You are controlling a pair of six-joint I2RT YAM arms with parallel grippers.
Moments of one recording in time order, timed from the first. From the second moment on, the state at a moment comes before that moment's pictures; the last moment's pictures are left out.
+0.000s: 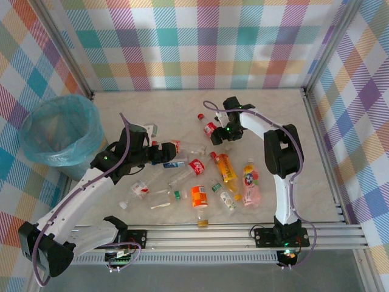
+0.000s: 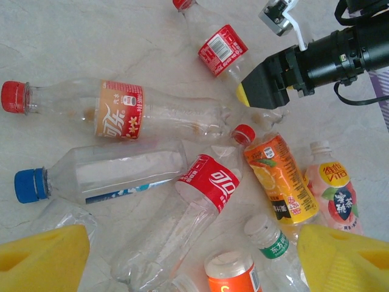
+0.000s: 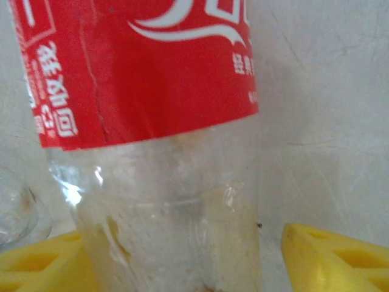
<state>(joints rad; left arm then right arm) -0.51 1.04 0.98 -0.66 0.12 -0.52 0.38 2.15 1.67 -0.83 -0.25 -0.04</state>
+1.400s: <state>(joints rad) -0.51 1.33 1.52 -0.50 0.35 -0.58 0.43 1.28 0.98 -0.18 -0.74 0.03</state>
